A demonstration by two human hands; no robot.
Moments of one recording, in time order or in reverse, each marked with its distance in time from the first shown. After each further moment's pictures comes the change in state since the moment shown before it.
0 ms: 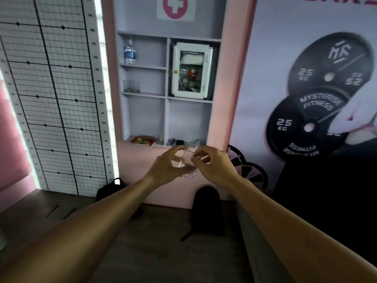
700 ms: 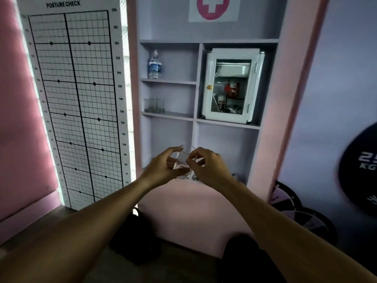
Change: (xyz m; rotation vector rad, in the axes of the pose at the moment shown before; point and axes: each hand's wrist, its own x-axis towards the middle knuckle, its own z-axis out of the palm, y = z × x) left_hand 0.312 -0.172 -0.104 0.140 0.178 -0.072; right_hand 0.372 0.100 0.148 0.114 -0.075 -0.187
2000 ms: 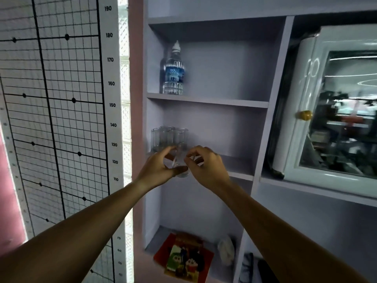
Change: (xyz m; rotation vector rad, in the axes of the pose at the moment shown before) left_hand 0.469 -0.286 -0.143 0.109 0.136 0.076; right_hand 0.507 0.141 0.234 0.051 0.127 -0.082
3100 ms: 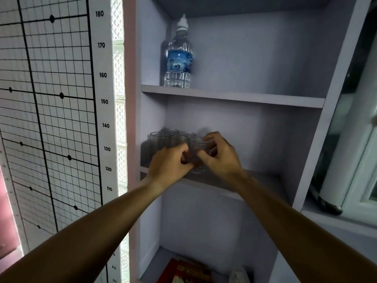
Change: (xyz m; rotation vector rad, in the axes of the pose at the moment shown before) left_hand 0.109 -0.049 0.037 0.403 0.180 0.207; right_hand 0.120 0.097 0.034 0.064 0.039 -0.063
